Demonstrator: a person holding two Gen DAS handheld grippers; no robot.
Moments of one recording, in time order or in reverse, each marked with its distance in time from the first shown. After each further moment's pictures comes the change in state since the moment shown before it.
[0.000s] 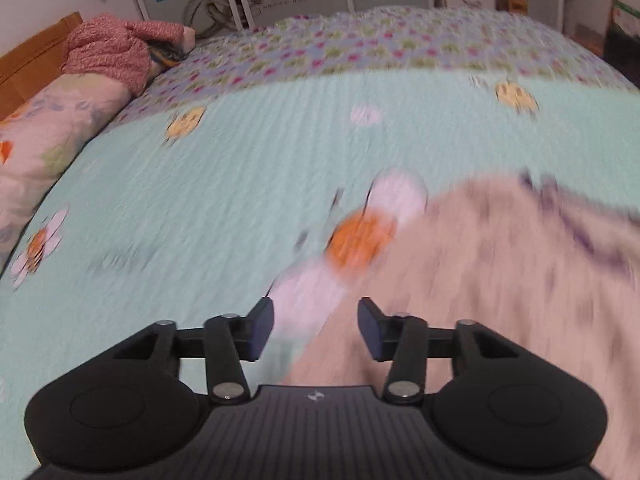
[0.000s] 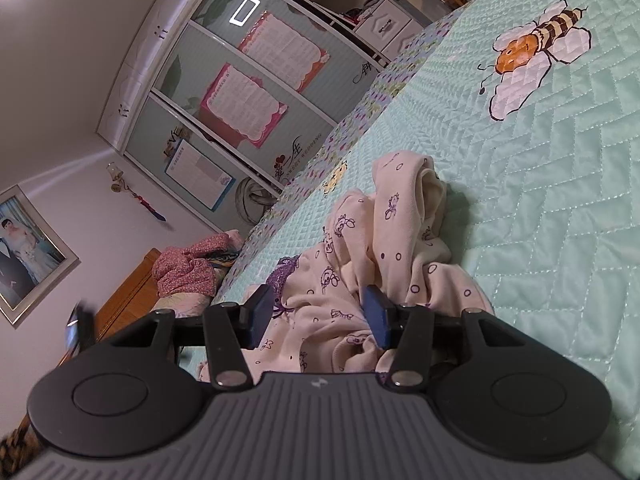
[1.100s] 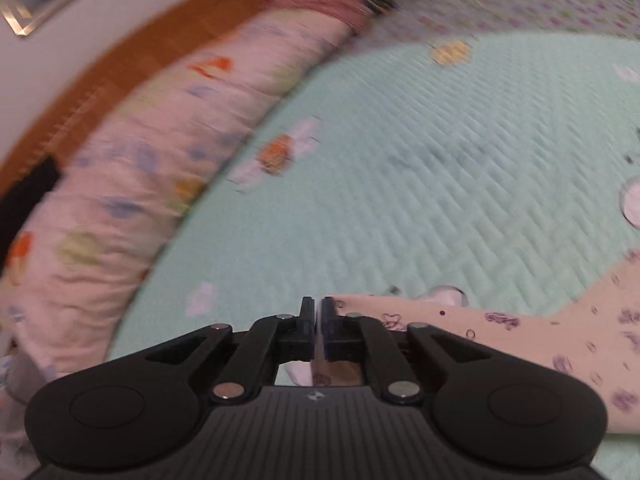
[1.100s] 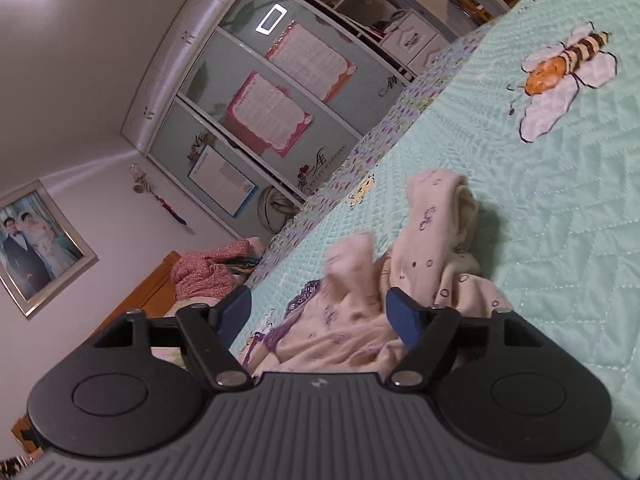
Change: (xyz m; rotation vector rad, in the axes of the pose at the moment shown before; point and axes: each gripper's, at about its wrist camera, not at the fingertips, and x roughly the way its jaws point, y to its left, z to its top) left arm -0.003 0.145 -0.046 -0.147 0.117 0.557; right arm 0.003 0.008 0.008 -0.047 -0.023 0.069
